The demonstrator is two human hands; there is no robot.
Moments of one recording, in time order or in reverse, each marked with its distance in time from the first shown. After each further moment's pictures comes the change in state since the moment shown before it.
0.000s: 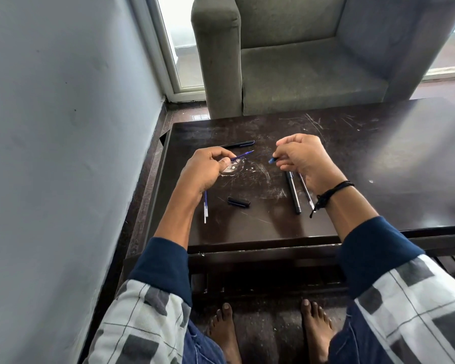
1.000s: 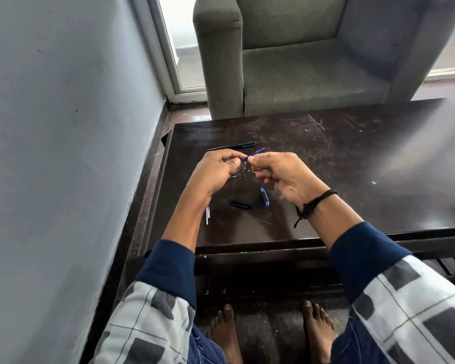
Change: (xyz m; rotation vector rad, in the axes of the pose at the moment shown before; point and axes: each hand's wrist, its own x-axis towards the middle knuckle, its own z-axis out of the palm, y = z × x) left_hand -0.008 0.010 0.009 -0.073 -0.062 0.011; right_hand -0.015 0.013 0.036 0.154 -0.208 0.155
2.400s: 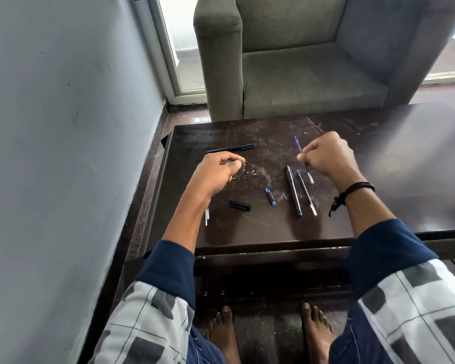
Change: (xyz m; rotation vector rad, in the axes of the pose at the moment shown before) left_hand -0.004 0.003 0.002 0.006 0.026 -0.009; right_hand 0.012 -0.026 -0.076 -0.824 0.458 -0.143
